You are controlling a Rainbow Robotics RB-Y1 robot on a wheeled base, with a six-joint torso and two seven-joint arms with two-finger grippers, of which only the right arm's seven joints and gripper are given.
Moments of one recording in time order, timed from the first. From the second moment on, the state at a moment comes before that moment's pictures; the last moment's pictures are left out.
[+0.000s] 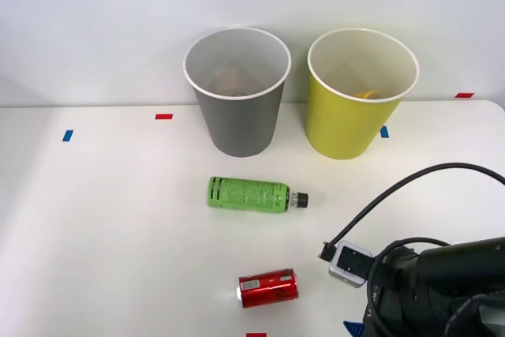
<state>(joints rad) -0.09 -0.90 0.54 -2.62 -0.68 1.57 1.61</state>
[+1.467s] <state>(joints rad) -0.32 -0.67 0.59 -2.38 -0.96 1.57 2.21</state>
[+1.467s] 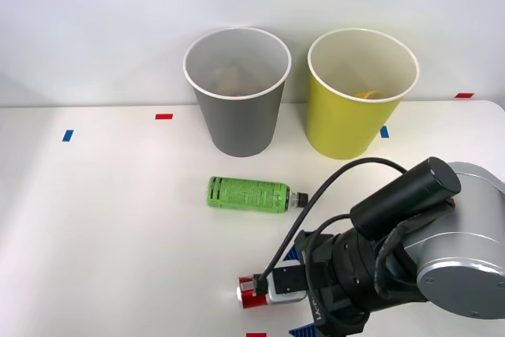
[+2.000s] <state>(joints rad) -0.34 -0.61 0.68 -2.36 -0.85 1.57 2.20</state>
